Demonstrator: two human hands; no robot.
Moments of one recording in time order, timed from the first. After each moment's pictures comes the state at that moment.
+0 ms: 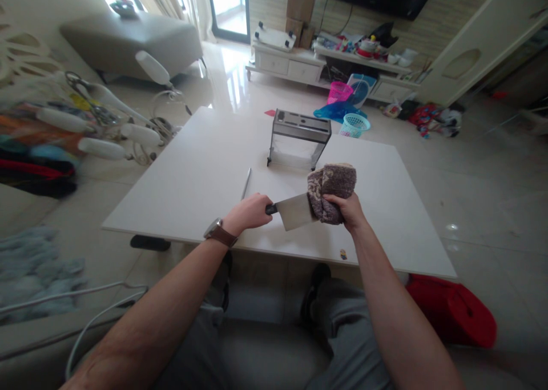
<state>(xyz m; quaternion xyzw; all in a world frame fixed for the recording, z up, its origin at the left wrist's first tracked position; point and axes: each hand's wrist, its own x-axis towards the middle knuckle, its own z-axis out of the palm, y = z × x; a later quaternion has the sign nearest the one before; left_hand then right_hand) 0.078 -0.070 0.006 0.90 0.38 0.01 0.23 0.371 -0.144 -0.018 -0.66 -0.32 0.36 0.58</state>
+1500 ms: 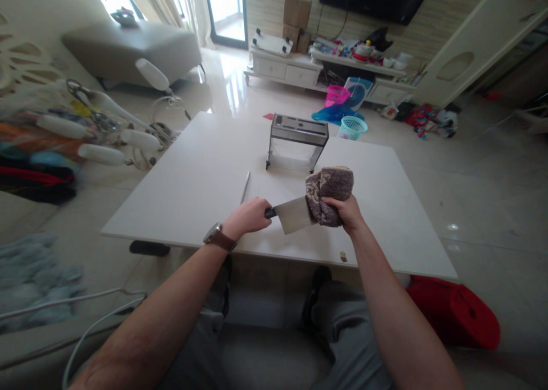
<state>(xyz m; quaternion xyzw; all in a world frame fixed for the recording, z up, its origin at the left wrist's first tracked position) 0.078 -0.072 0.005 0.90 0.38 0.03 0.24 0.369 -0.145 -0.020 -0.66 -0.32 0.35 0.58</state>
